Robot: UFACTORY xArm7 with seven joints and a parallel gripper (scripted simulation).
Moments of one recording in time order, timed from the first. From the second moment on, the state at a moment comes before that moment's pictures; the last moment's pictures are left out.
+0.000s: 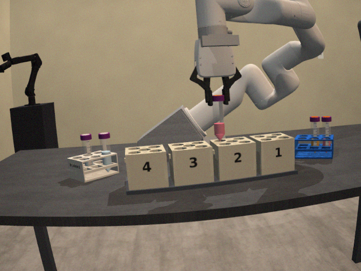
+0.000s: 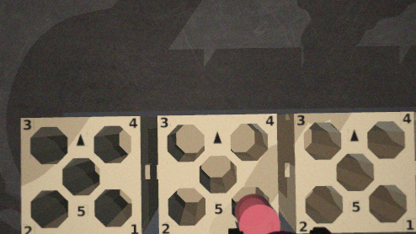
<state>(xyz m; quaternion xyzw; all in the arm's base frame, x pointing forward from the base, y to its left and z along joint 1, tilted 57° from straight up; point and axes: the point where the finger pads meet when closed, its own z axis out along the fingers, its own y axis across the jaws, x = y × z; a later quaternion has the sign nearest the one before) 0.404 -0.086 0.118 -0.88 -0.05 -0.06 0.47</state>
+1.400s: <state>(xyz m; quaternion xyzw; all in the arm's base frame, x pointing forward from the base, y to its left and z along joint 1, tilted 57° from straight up) 0.406 -0.056 0.098 -0.88 -0.05 -0.06 0.47</state>
